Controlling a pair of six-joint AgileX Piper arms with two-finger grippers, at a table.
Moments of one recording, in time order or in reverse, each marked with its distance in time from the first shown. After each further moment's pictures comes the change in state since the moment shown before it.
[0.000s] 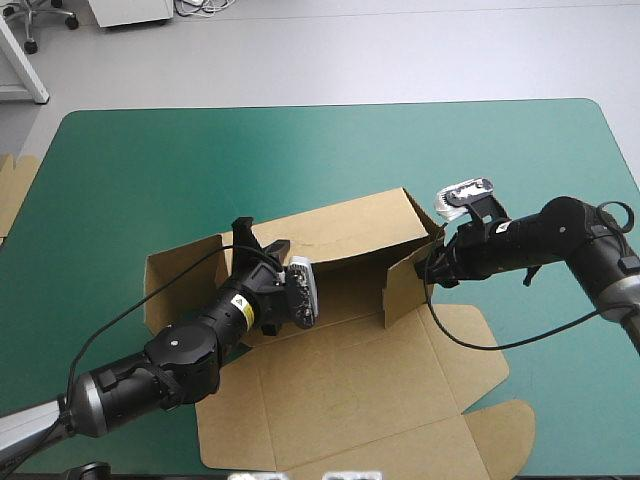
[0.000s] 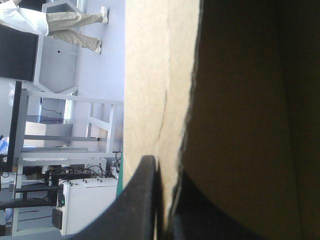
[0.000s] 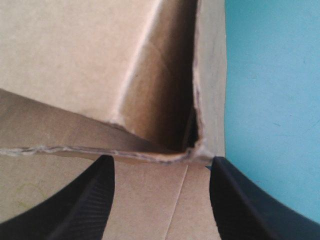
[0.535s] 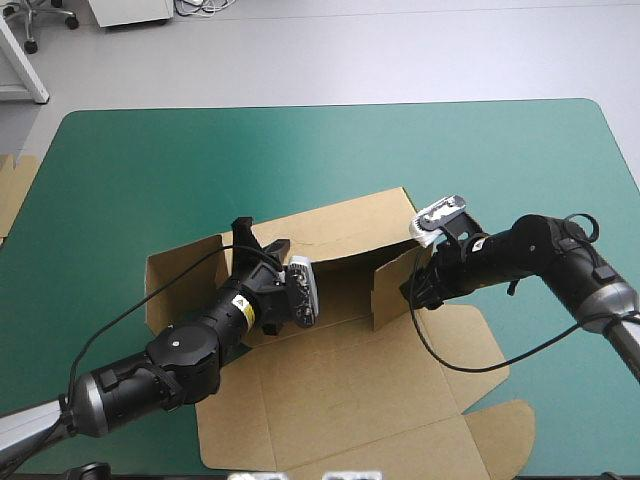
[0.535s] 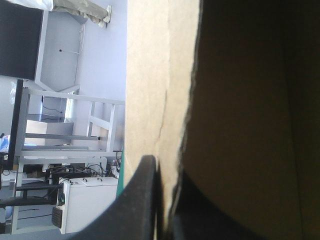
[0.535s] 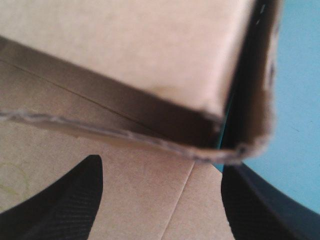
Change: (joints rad) left arm -0.001 0.002 0.001 0.020 0.005 -0.027; right arm 0.131 0.000 0.057 -0.097 -0.081 -0.008
